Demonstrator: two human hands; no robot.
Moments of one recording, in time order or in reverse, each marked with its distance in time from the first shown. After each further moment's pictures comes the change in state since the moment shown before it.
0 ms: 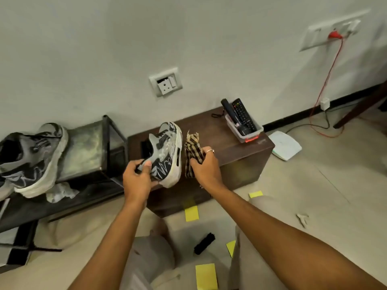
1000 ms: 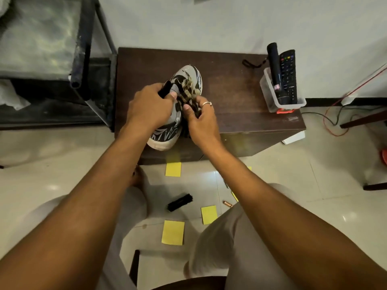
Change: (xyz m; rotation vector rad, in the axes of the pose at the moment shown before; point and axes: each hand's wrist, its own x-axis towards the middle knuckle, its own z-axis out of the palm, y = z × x) left_hand 0.088 -0.033 0.031 0.574 -0.162 0.082; right_hand 0.047 0.039 0.088 -0.174 -0.165 -0.100
